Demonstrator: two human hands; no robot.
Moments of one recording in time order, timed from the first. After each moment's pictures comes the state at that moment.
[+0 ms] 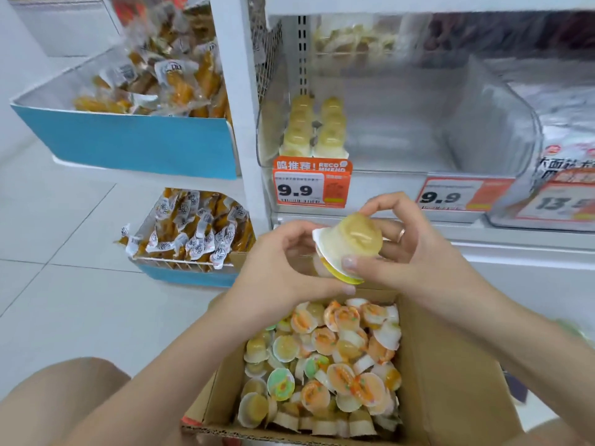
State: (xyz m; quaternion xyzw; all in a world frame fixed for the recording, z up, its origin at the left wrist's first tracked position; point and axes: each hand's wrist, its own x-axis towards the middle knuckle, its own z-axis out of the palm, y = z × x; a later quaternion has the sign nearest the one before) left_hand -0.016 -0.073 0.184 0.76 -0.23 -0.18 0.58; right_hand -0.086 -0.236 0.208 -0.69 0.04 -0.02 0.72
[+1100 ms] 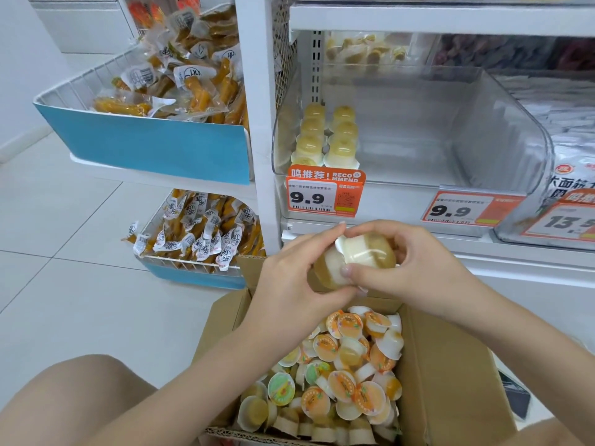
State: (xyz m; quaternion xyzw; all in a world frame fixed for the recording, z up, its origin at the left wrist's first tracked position) left_hand -0.030 -0.077 0.172 0.81 -0.29 0.03 0.51; right_hand -0.067 -0.235 0.210 -0.85 0.07 0.00 0.52
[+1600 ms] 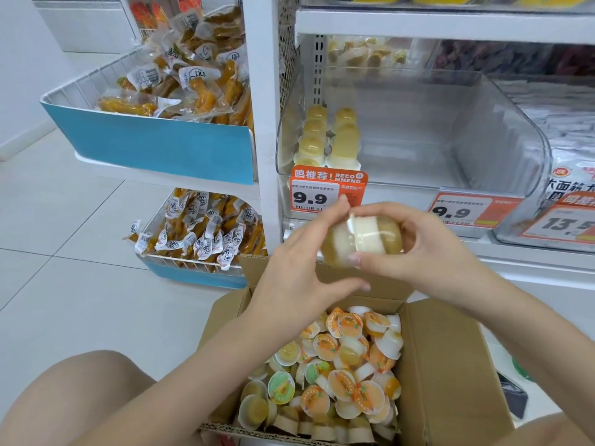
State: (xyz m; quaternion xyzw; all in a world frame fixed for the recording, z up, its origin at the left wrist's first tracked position) left_hand -0.022 -0.078 0.181 0.82 -0.33 0.03 0.47; right_hand -0.063 -0.241 0.217 -0.83 0.02 -0.04 0.55
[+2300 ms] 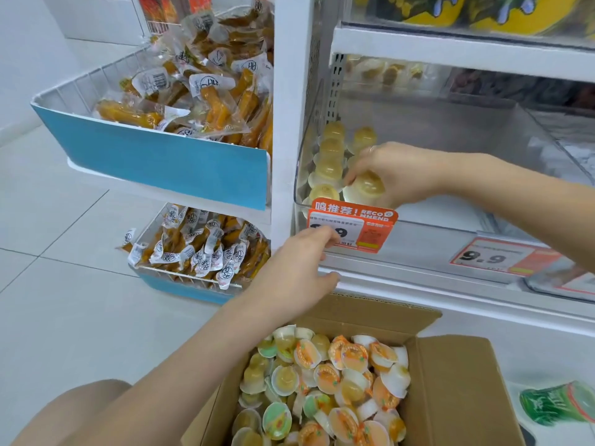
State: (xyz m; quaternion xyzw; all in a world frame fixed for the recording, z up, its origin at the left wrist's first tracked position) left_hand 0.062 -0.081 0.173 0.89 -0.32 -0.08 0.32; right_hand 0.122 -0.290 0.248 -0.97 -0.21 0.06 -0.03
